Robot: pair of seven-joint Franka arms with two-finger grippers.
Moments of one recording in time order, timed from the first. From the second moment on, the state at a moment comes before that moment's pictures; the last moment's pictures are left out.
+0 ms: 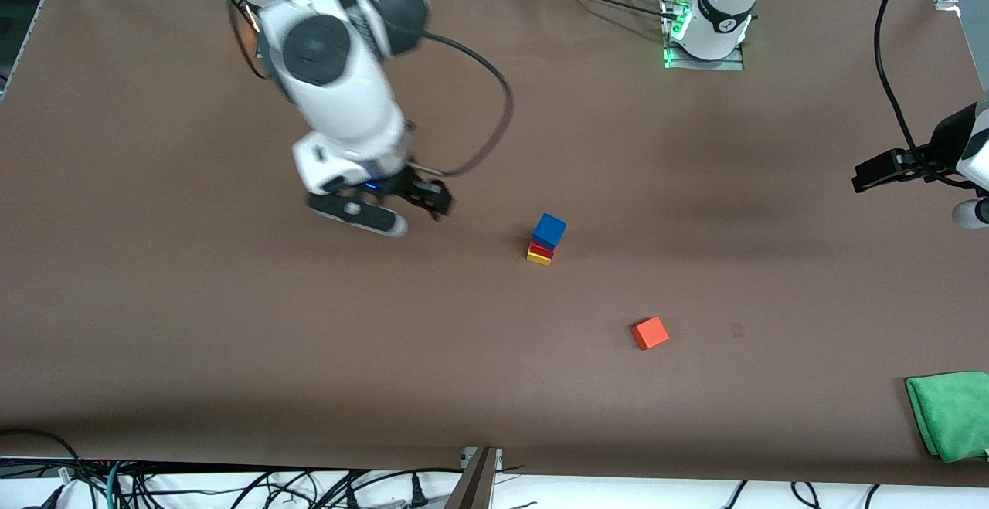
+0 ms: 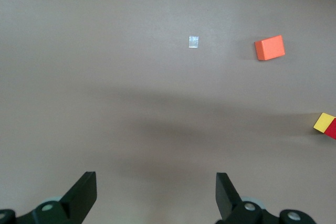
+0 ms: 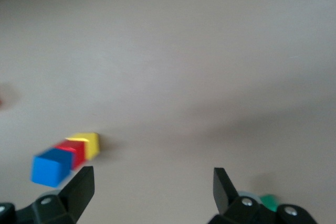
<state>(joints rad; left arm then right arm) 0.08 0.23 -0.09 -1.31 0.06 1.43 -0.18 0.70 0.37 -0.19 -1.39 0.10 1.82 0.78</state>
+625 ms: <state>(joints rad) 0.08 0.23 -0.09 -1.31 0.06 1.43 -0.17 0.40 -0.06 -0.14 -1.72 0.10 1.60 0.30</state>
